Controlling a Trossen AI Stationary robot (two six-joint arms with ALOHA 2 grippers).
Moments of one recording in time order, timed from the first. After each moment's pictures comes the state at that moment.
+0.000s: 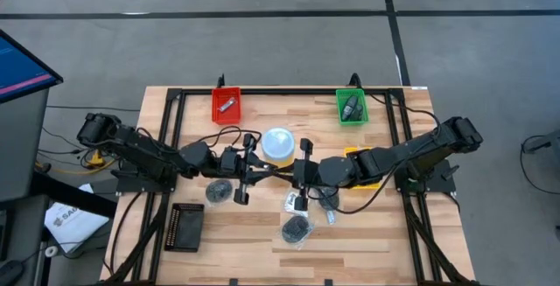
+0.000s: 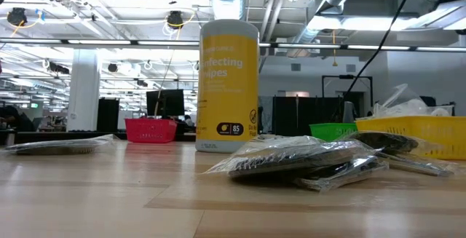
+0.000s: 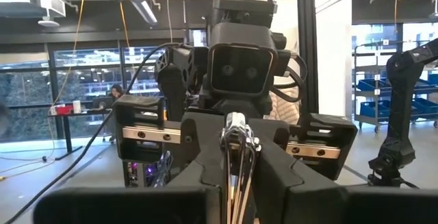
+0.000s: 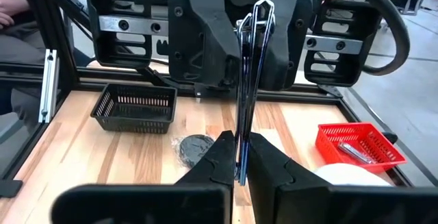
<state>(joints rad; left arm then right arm) -0.23 1.37 0.69 0.99 -0.11 0.10 0.32 1.56 1.29 -0.07 0.46 0.00</state>
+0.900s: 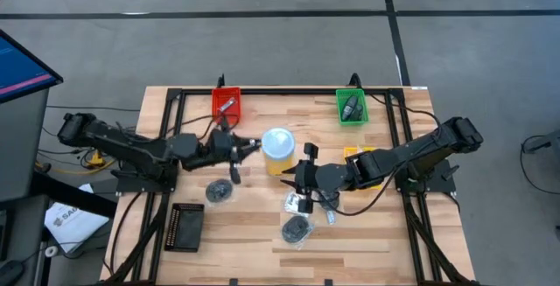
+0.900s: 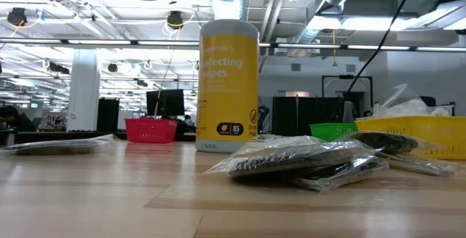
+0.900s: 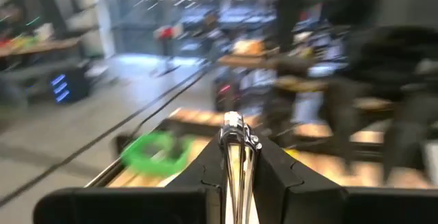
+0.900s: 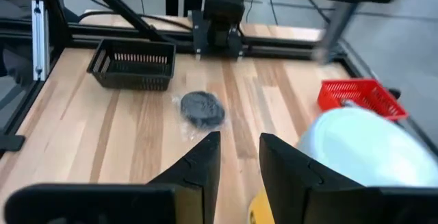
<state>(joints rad) -0.18 1.08 0.69 0.41 -0.50 0.00 0.36 1.56 1.29 -0.25 0.47 0.10</state>
